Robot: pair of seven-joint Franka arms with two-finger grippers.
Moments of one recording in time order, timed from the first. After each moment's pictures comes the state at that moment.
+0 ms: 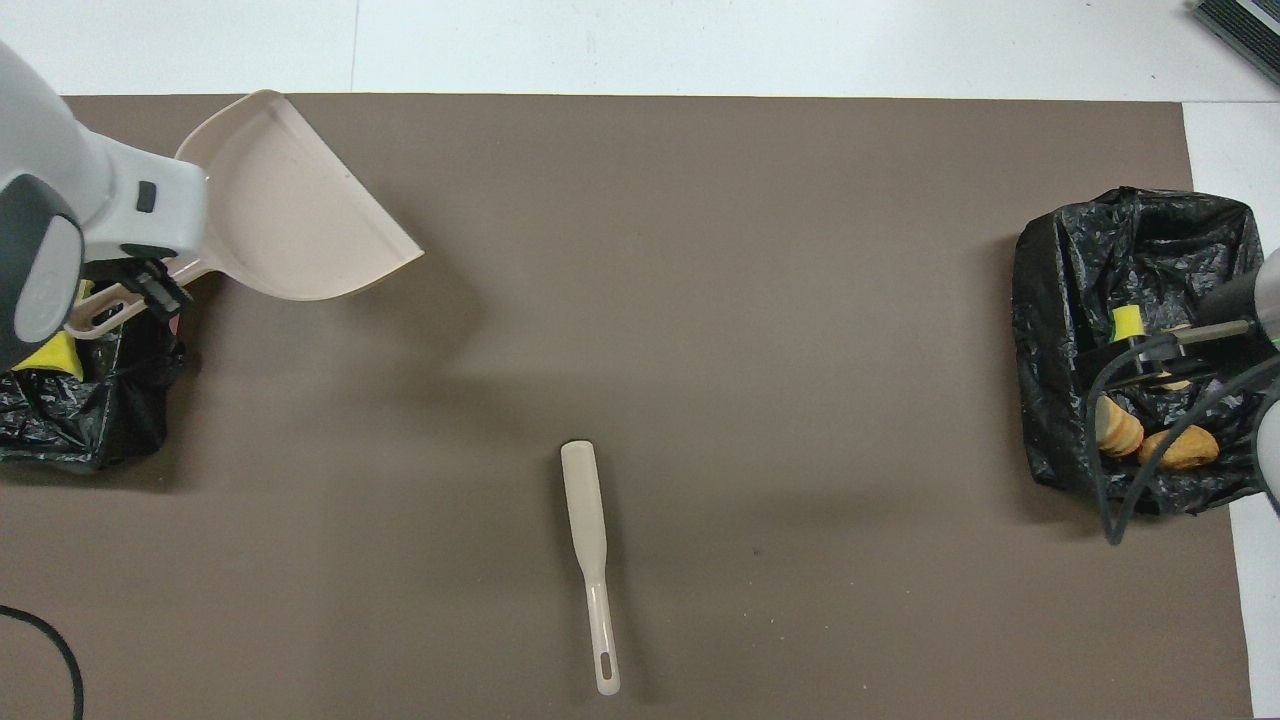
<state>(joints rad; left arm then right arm) -0.09 0.23 -0.10 -1.52 0.26 1.67 0.60 -0.01 -0.03 0.03 -1.64 -0.03 1.51 -0.09</state>
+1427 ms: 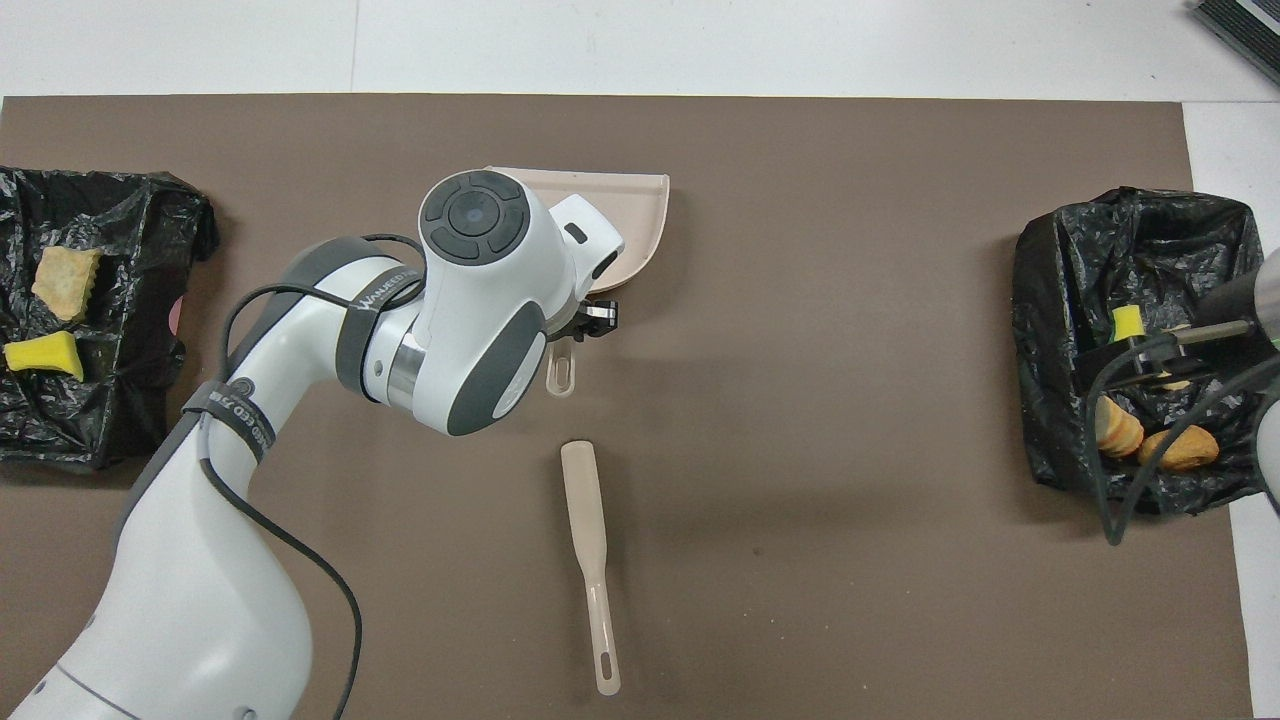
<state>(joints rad) -0.47 0.45 -0.10 -1.57 -0.04 2.05 -0.44 -0.01 -0.03 0.03 -1.64 -0.03 1.51 -0.09</state>
